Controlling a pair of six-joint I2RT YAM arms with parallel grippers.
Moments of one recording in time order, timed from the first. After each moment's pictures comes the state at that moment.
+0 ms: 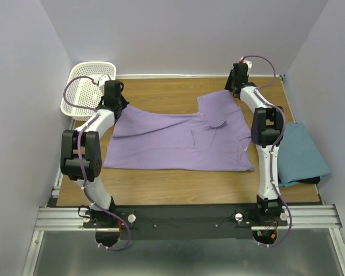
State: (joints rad) left arm -0.08 1.77 1.21 -0.01 -0.23 -0.58; right arm 0.11 2.47 2.08 -0.21 0.27 0.30
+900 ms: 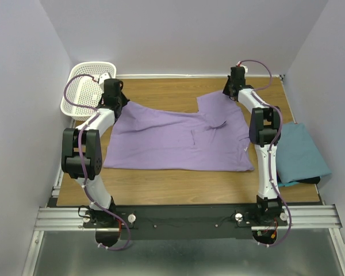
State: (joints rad) left arm -0.07 1.80 1.23 0.05 -0.19 -0.57; right arm 0.12 2.54 2.10 -0.21 0.14 0.36
